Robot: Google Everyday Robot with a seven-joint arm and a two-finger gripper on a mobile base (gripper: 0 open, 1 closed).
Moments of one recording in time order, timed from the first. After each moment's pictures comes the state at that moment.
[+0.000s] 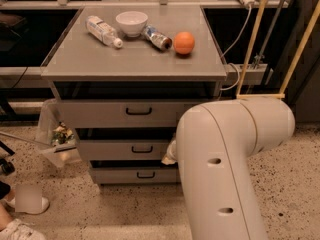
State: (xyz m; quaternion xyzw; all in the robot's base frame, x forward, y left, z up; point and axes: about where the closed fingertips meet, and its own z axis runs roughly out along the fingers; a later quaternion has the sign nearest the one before) arm 0.695 -0.047 0.387 -0.55 0.79 -0.01 0.28
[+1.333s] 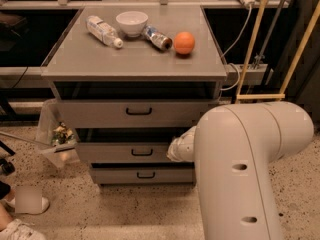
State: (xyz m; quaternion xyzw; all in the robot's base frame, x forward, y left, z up) arm 0.694 -0.046 0.404 -0.55 0.79 -0.01 0.28
